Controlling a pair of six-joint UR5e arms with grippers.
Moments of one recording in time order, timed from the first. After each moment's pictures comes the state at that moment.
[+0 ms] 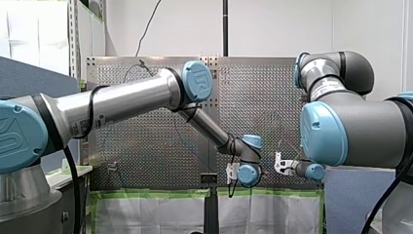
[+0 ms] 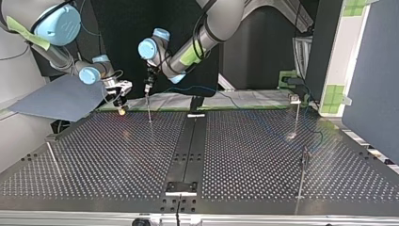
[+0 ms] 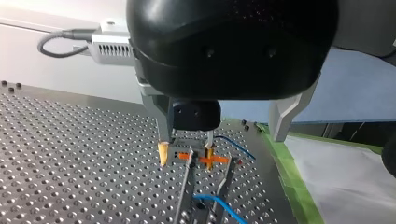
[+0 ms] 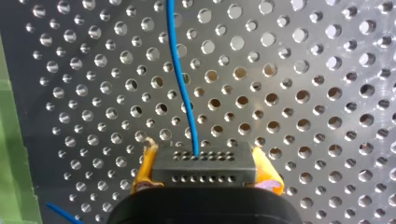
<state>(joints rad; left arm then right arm) -0.88 -2.82 -0.95 -2.69 -2.03 -1.68 1.62 -0.46 1.39 -0.80 1.01 1.65</state>
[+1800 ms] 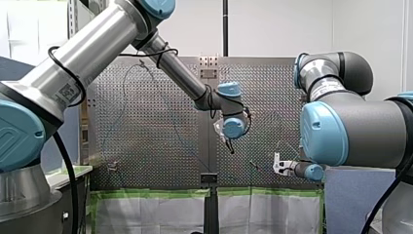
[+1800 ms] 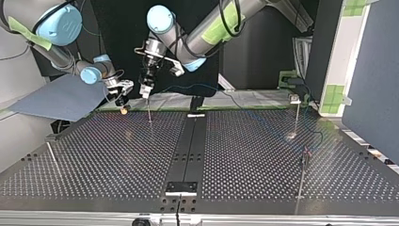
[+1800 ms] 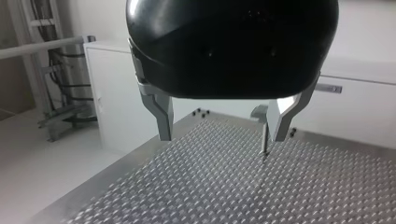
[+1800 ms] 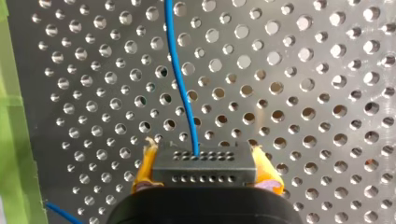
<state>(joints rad) -0.89 -2.25 -1.52 -2.25 -2.09 -1.91 1.63 -0.45 1.39 -0.80 0.99 1.65</state>
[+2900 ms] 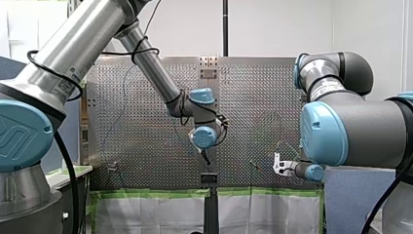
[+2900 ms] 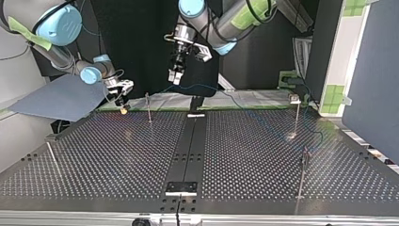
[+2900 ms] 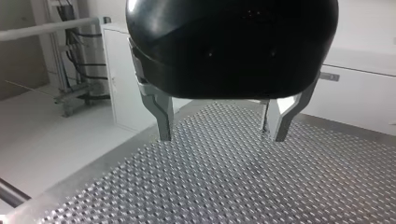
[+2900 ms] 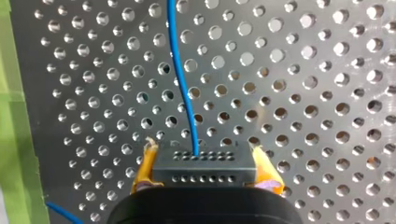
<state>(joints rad) -0.83 -2.11 -1.89 -2.09 -2.09 -1.98 1.63 -0.45 1.39 -0.80 1.00 1.64</state>
